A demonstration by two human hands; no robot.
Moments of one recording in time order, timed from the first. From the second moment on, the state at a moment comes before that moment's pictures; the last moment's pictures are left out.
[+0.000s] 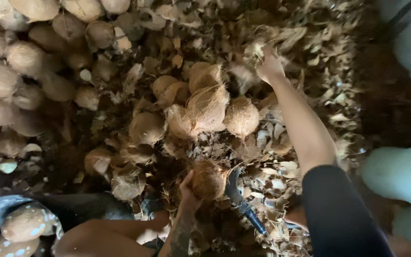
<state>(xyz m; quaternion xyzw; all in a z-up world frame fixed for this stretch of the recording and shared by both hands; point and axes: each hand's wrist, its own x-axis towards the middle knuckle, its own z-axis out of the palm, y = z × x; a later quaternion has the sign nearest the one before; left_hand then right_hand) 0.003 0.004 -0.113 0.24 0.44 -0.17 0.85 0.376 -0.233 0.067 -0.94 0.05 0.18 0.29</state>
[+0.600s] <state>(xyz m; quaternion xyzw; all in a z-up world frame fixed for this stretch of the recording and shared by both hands) 0.028 0.035 -0.092 0.11 0.26 -0.08 0.96 -0.060 -0.245 -0.154 -0.89 -0.07 0.45 0.09</state>
